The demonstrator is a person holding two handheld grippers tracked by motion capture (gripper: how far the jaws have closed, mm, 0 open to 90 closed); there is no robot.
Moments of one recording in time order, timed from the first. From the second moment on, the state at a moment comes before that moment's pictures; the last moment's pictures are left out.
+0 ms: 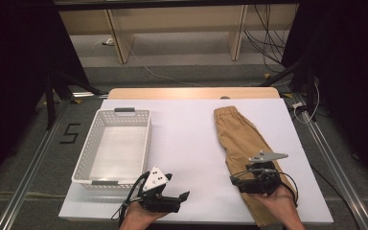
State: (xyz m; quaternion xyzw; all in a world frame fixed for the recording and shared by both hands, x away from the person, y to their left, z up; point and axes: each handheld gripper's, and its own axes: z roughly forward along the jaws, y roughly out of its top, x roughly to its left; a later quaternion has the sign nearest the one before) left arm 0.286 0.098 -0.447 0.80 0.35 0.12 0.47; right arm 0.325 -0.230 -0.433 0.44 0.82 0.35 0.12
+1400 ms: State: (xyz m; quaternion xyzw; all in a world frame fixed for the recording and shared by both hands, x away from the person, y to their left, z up) left arm 0.286 0.097 -0.448 0.81 0.35 0.12 0.46; right arm 0.351 -0.201 -0.468 0.44 0.86 0.21 0.15
